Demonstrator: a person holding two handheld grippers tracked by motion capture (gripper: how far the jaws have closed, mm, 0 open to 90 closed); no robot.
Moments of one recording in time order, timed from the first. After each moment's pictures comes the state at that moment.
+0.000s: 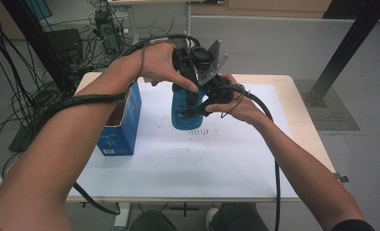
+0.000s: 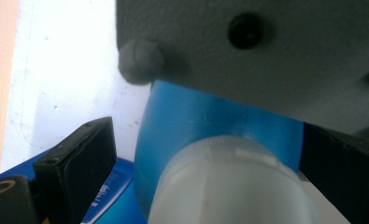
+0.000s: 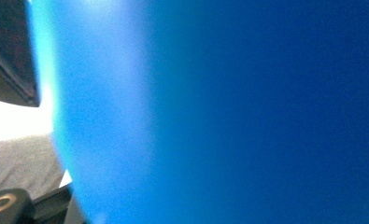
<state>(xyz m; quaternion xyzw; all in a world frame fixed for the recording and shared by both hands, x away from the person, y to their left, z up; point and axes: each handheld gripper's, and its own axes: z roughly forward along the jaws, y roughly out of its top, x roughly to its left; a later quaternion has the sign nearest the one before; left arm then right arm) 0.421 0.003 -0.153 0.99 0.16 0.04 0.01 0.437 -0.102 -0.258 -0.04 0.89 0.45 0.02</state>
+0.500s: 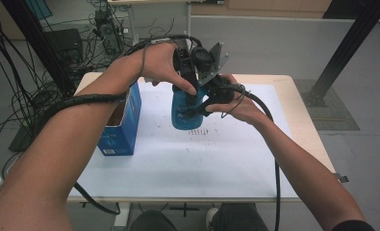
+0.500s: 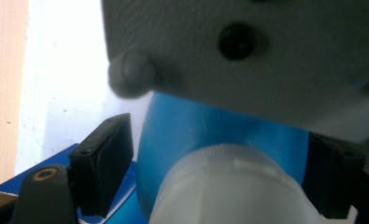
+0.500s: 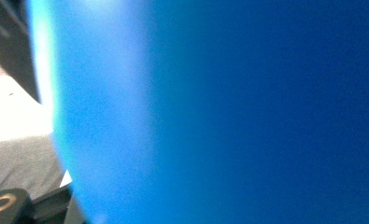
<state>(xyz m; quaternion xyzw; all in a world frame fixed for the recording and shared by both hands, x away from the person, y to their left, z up) 0.418 0.000 -0.154 0.99 0.14 0.05 0.01 0.436 -0.103 -0.257 -0.04 0.89 0.46 0.02</state>
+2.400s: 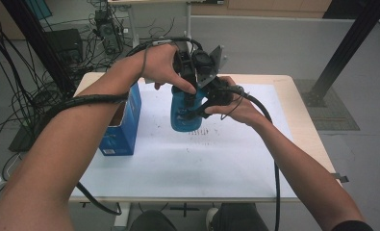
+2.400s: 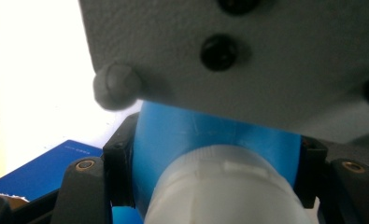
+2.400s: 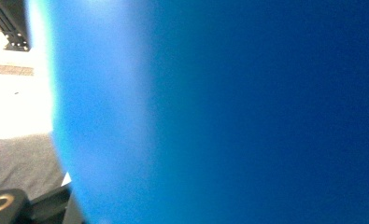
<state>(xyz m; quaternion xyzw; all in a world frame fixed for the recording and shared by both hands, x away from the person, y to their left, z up) 0.419 -0.001 -0.158 0.99 0.14 0.04 -0.01 0.436 -0.101 -0.264 -0.04 0.89 0.46 0.01</state>
